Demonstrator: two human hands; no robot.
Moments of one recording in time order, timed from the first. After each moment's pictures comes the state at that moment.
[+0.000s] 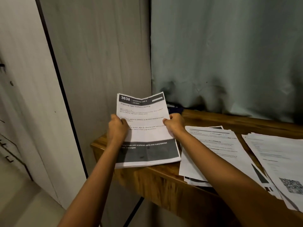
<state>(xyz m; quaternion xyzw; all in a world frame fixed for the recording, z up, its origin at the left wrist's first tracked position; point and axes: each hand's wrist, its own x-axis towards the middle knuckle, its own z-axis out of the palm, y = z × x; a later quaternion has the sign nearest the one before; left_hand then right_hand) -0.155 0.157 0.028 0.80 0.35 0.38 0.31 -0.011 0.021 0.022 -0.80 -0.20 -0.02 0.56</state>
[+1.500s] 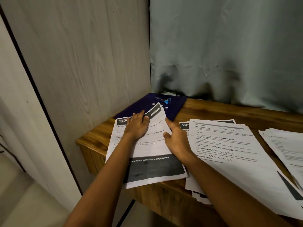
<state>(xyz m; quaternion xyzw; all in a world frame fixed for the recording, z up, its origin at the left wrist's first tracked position) -0.040 0.188 -0.045 0.92 0.21 0.19 0.28 -0.022 0.013 -0.044 -0.86 -0.27 -0.03 0.43</state>
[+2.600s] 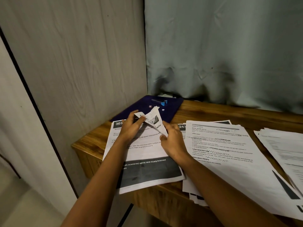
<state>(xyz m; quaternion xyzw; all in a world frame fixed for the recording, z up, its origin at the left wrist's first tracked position) -0.053 0.178 -0.034 0.78 0.20 0.27 0.53 -0.023 0.013 -0.041 -0.86 -0.29 -0.05 0.43</state>
